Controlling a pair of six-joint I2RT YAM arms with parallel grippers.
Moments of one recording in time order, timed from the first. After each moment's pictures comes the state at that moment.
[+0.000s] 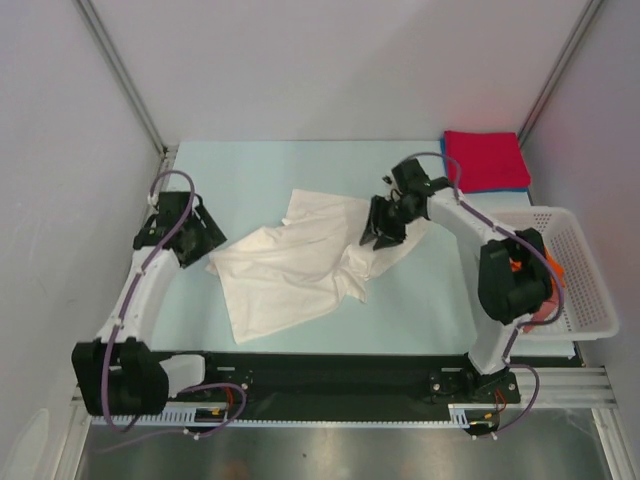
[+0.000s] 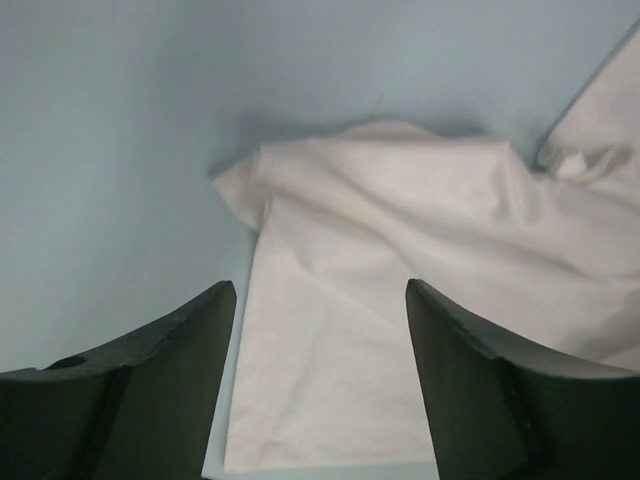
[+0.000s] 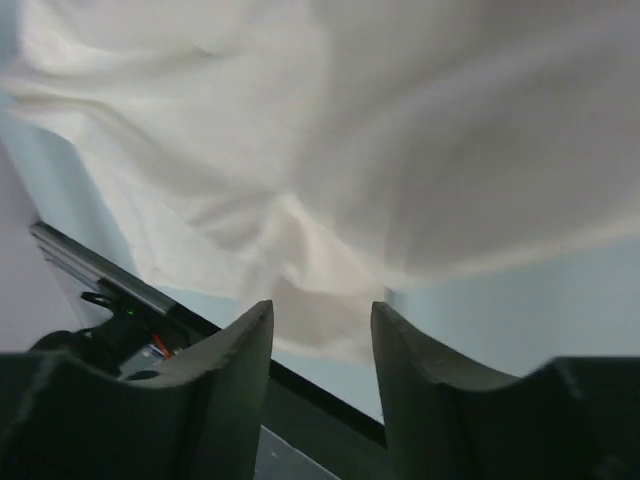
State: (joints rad) left arm 0.02 1.27 1.04 -0.70 -0.15 -0.56; right arm 0.41 1.89 1.54 -0.74 -0.45 0.51
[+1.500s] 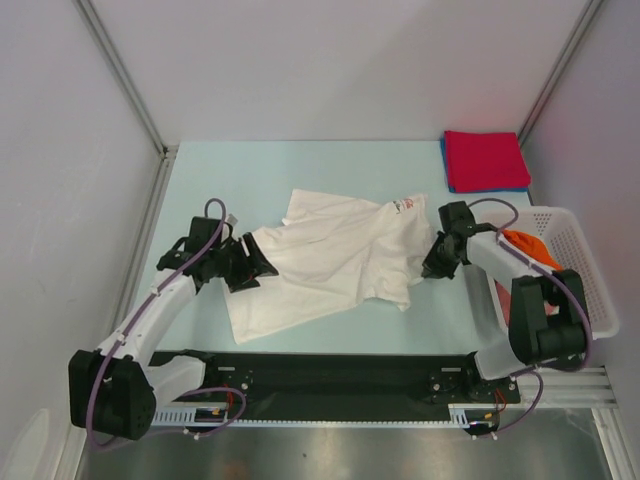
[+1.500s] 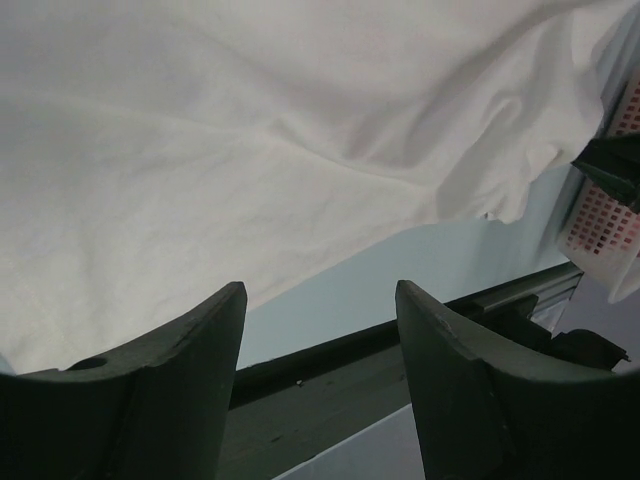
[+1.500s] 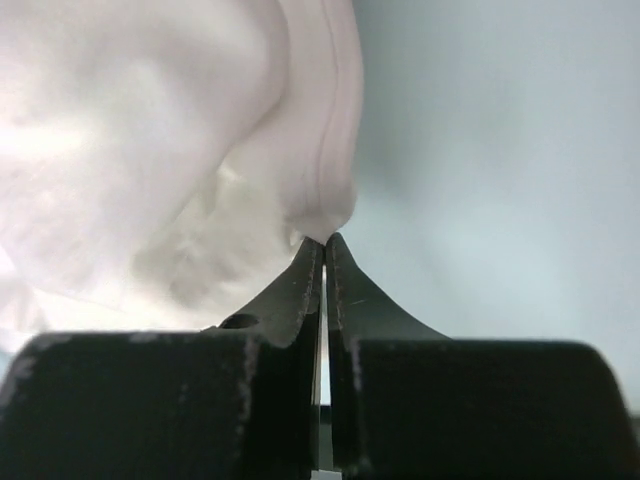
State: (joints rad) left arm -0.19 1.08 0.74 -0.63 0.39 -0.65; right arm 0.20 1.52 0.88 -0.56 -0.07 0.75
